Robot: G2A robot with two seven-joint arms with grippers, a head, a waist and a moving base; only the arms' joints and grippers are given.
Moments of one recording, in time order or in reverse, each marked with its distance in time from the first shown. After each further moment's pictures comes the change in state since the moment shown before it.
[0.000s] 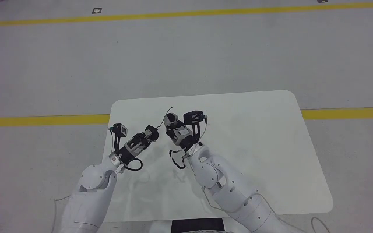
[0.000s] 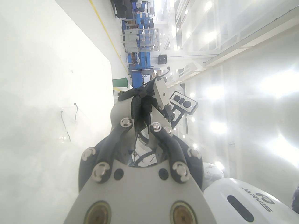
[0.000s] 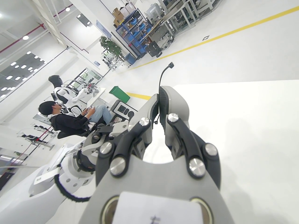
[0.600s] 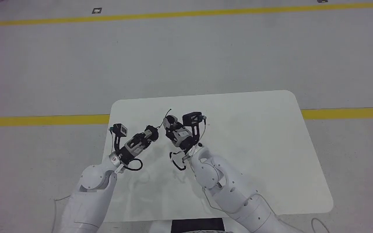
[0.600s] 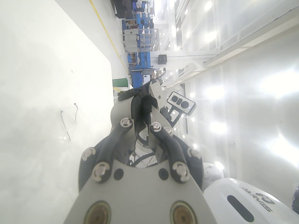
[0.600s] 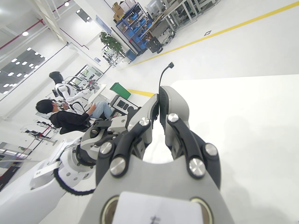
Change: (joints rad) left arm 0.000 0.000 0.000 0.000 0.000 0.000 0.000; right arm -0.010 -0.002 0.009 0.005 -0.003 -0.023 0.031
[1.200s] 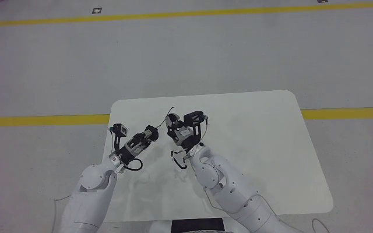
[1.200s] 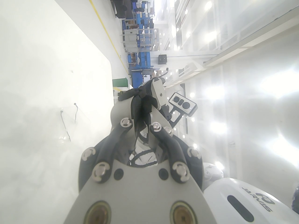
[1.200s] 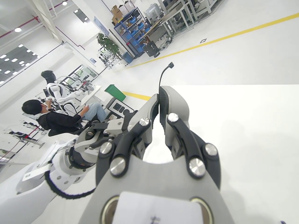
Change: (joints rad) left arm -0.003 0.000 0.006 -0.003 0.003 0.007 0.013; right arm -0.005 0.000 0.012 -0.005 -0.066 0.006 -0.036
